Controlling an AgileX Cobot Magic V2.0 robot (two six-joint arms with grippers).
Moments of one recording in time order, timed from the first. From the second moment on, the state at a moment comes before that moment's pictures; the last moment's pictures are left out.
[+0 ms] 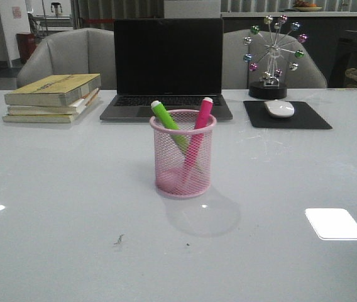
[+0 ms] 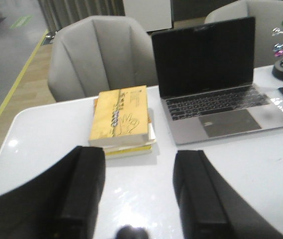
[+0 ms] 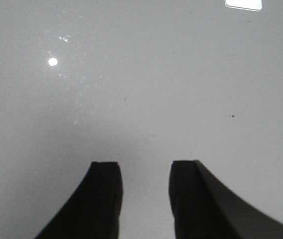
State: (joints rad) left arm -0.17 0.93 -1.00 0.09 0.40 0.02; right arm -0.02 0.83 -0.64 -0.07 0.67 0.01
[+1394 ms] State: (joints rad) left arm -0.13 0.56 -0.63 0.07 0.48 0.02; right arm -0.02 0.83 -0.64 0.09 0.68 0.01
